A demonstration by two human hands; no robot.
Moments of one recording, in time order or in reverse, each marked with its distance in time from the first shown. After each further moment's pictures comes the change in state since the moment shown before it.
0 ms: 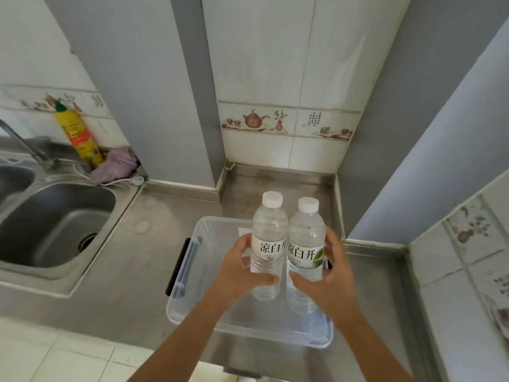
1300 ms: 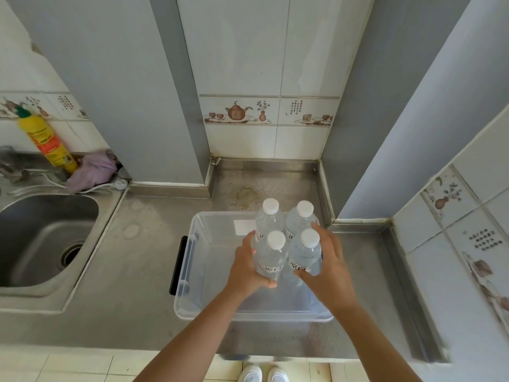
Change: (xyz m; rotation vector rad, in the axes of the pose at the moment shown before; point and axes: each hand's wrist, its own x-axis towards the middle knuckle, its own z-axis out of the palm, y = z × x) left_hand 0.022 -0.059 0.012 0.310 -0.072 -0.029; right_hand -0.021 0.026 0.007 -0.525 0.083 -0.049
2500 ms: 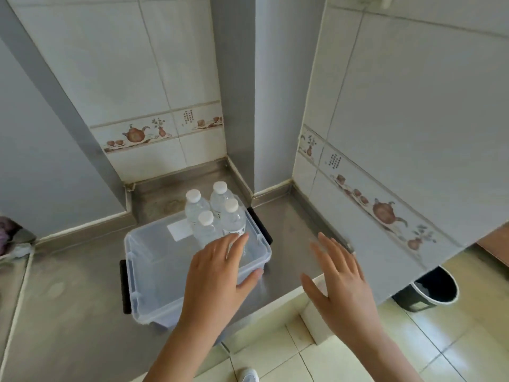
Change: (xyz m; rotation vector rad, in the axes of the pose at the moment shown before) left_hand -0.155 0.088 -0.021 0.856 0.050 0.908; right_hand -0.200 -0.051 -0.074 -0.588 0.301 0.250
